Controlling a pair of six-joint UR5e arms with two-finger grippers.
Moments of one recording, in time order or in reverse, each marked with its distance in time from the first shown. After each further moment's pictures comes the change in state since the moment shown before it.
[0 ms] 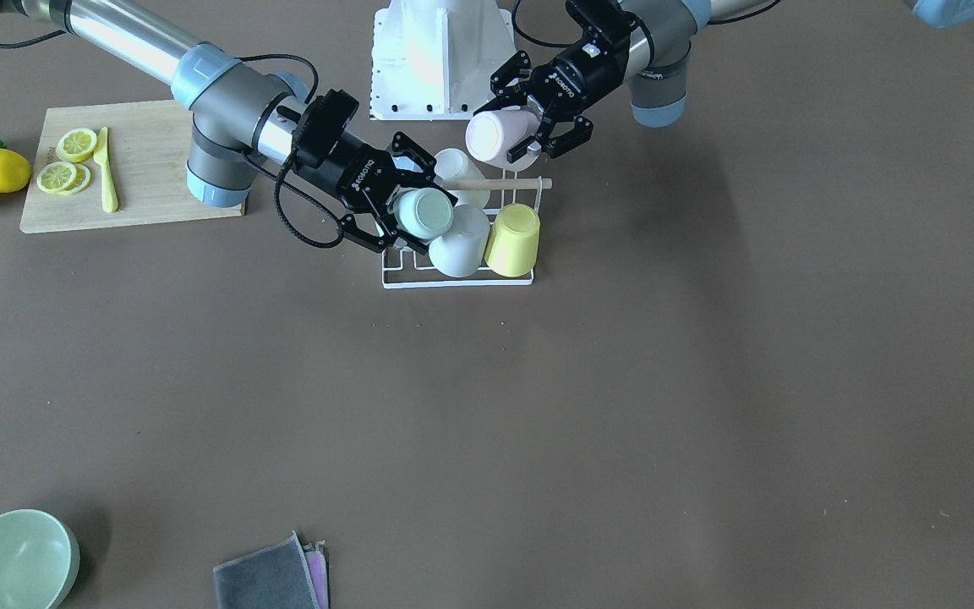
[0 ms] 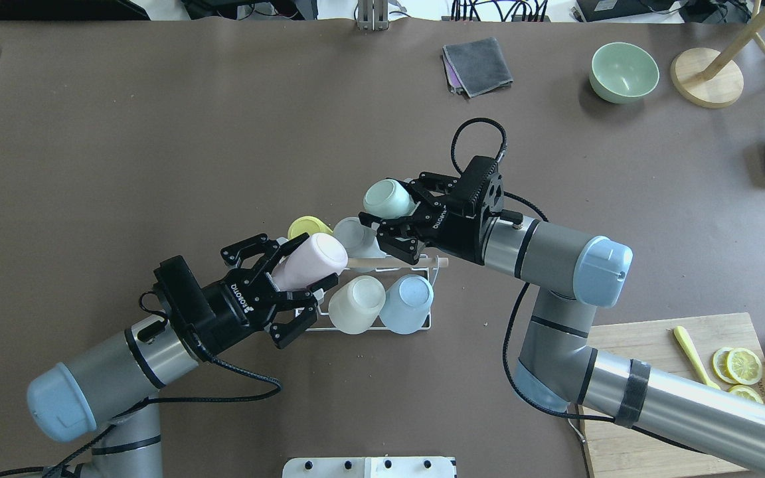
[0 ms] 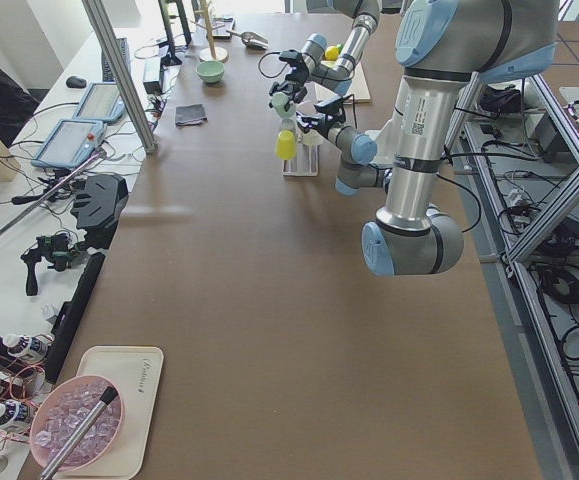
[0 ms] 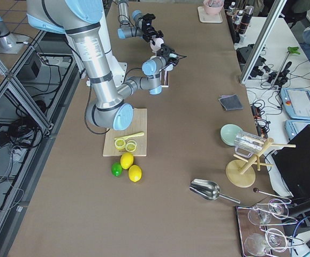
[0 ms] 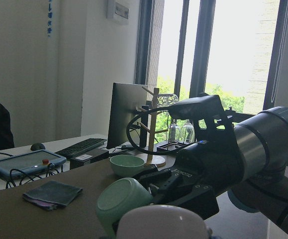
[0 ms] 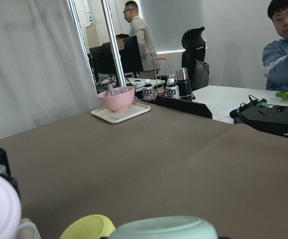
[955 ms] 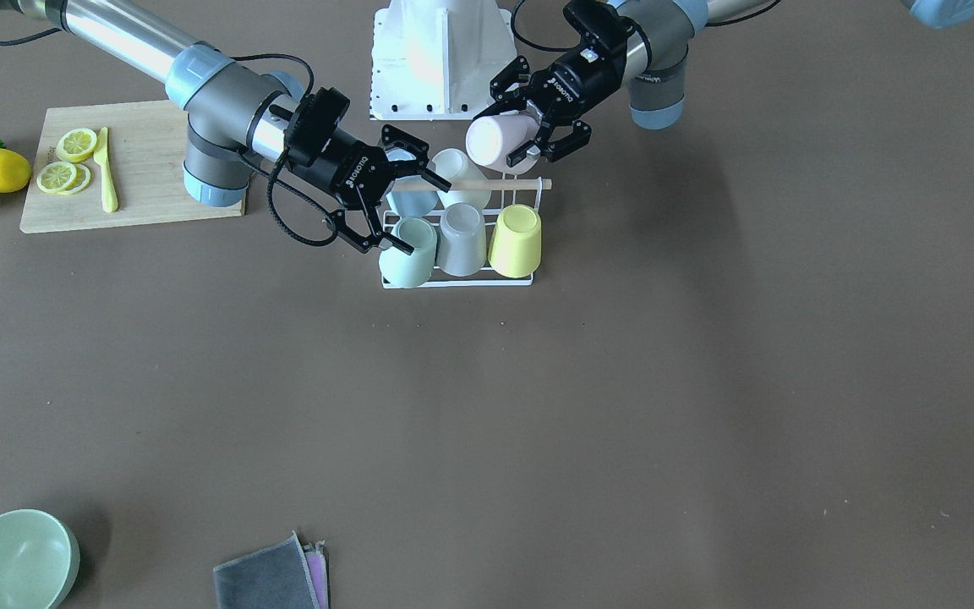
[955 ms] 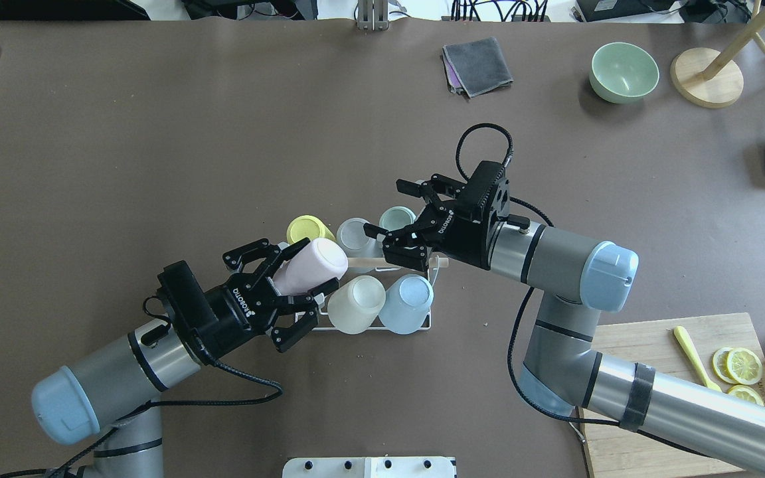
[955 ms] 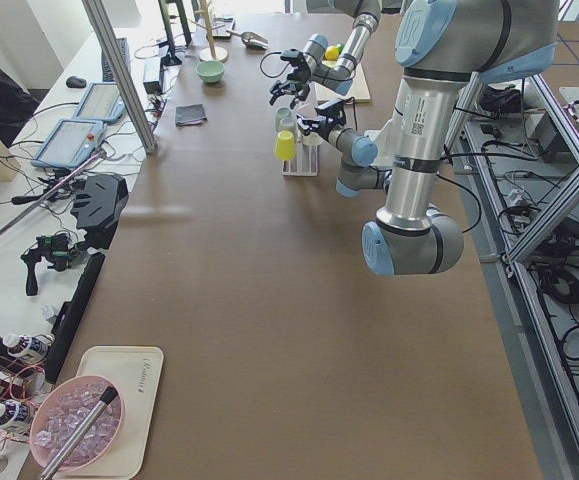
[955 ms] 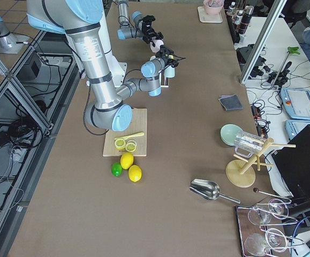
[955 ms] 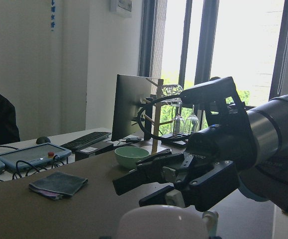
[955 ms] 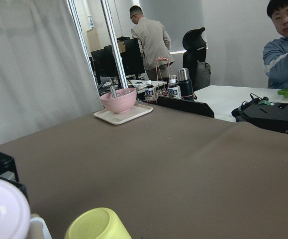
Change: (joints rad) left arm 0.009 0.001 0.012 -0.017 0.003 0.001; right arm -0.006 -0.012 0.006 0.006 0.002 0.014
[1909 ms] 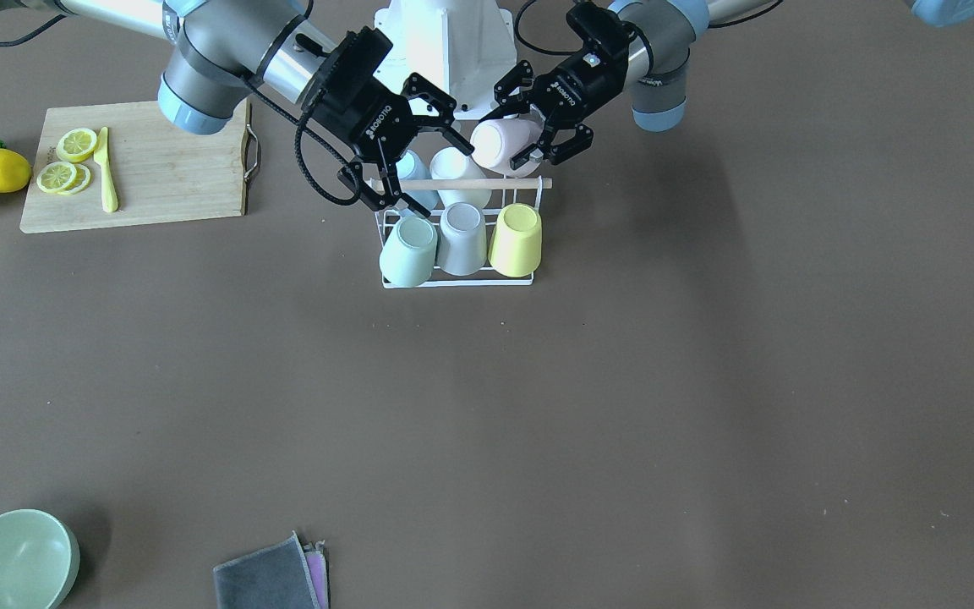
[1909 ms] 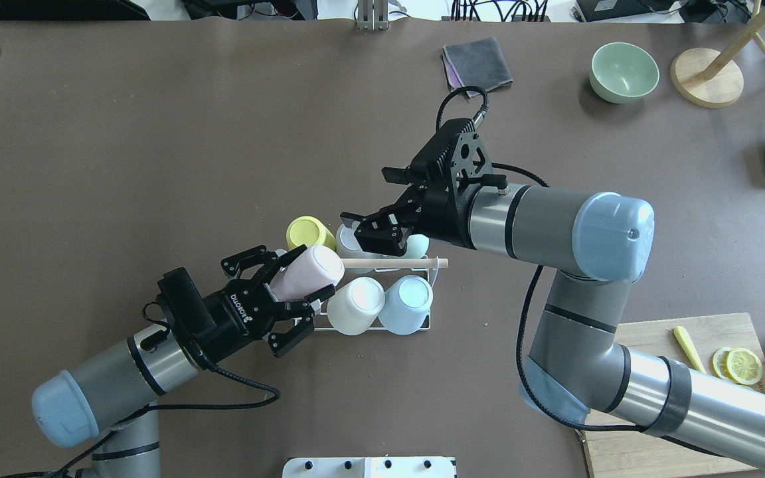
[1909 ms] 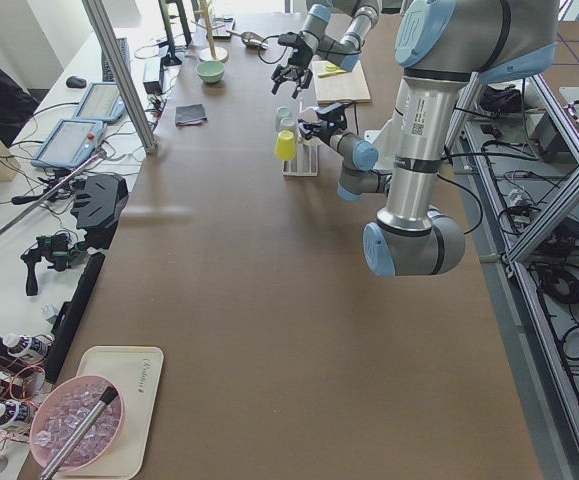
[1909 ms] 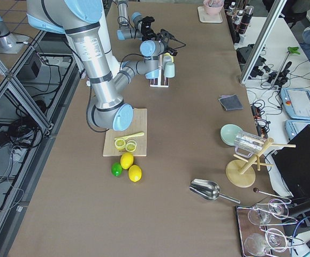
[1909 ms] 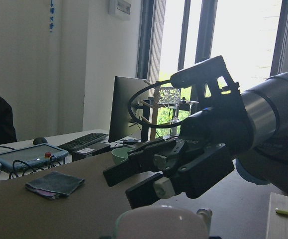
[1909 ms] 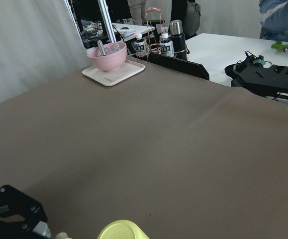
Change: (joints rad) left arm 0.008 0.008 0.020 -0.016 0.002 0.001; right arm 0.071 0.020 0.350 -0.648 0.171 0.038
